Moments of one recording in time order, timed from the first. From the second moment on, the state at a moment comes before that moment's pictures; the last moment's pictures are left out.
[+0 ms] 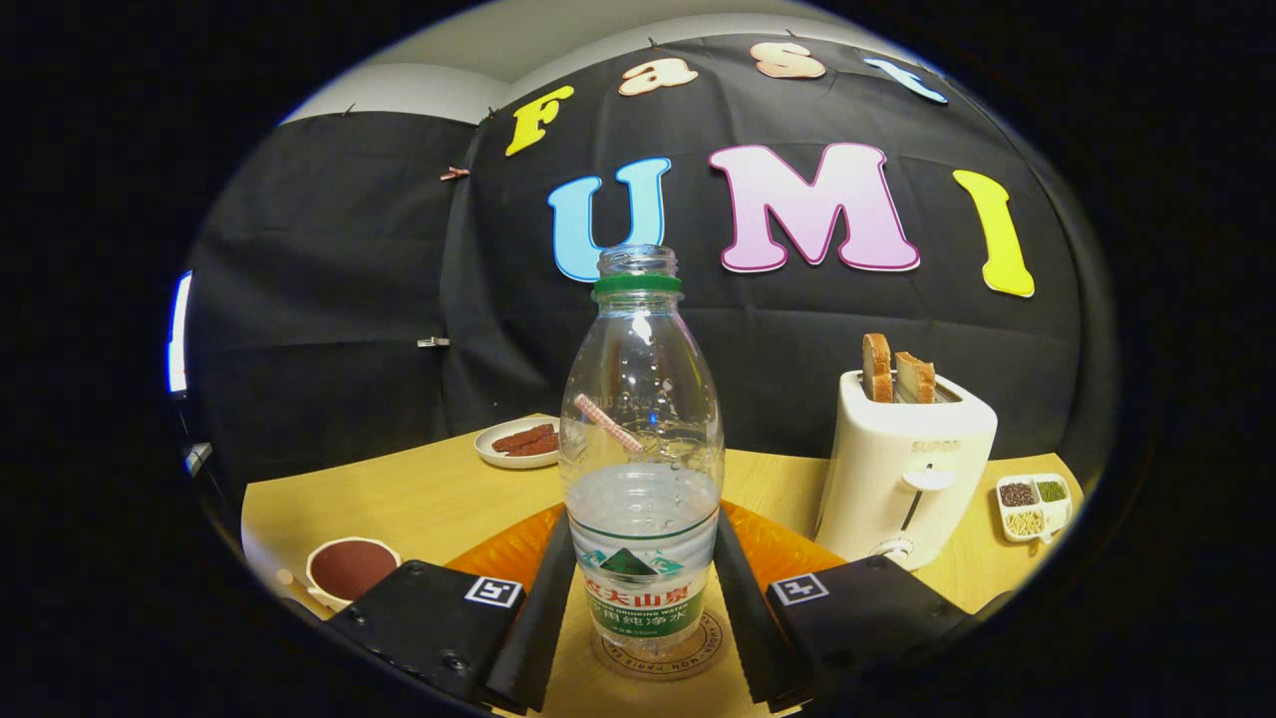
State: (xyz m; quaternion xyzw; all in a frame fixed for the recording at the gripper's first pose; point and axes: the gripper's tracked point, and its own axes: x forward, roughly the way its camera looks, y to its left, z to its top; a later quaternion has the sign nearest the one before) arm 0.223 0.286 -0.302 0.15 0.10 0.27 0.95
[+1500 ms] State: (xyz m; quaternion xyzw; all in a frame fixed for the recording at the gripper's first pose) arm 0.177 0.273 -0.336 0.13 0.16 0.27 0.94
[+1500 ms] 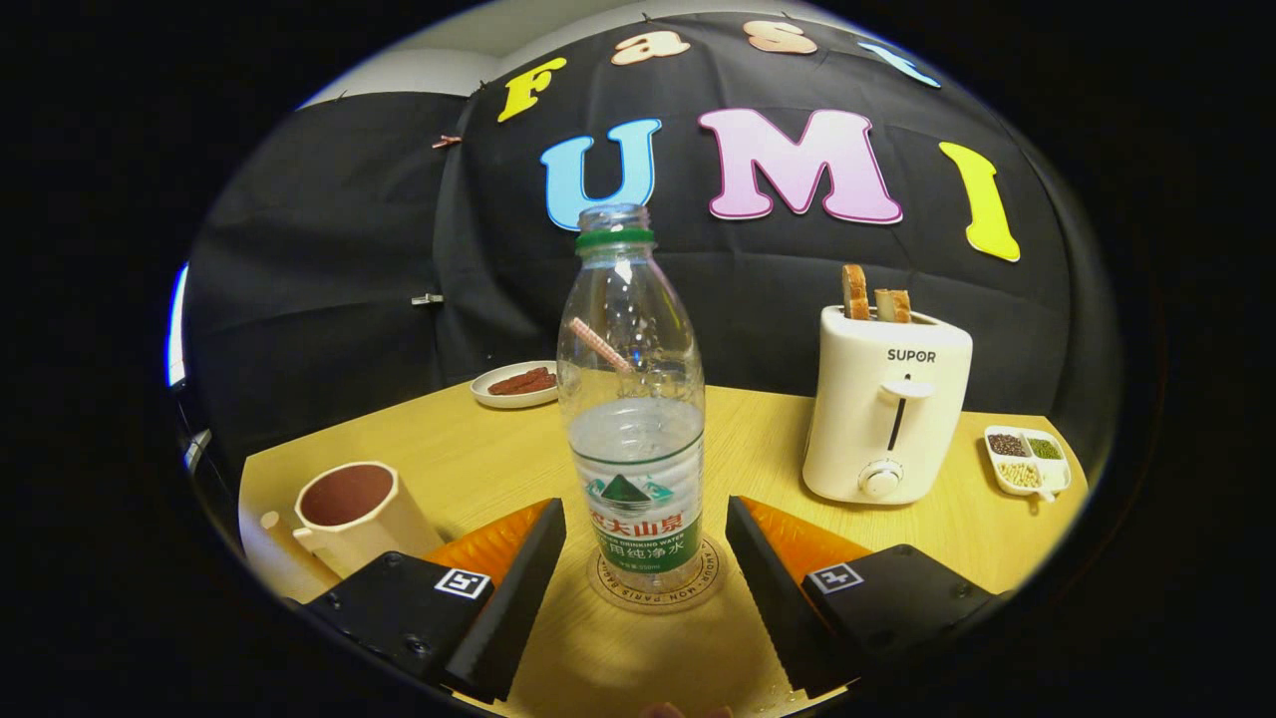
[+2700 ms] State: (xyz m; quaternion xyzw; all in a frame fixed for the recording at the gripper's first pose) arm 0.089 0.150 -0.090 0.14 0.09 0.24 0.96
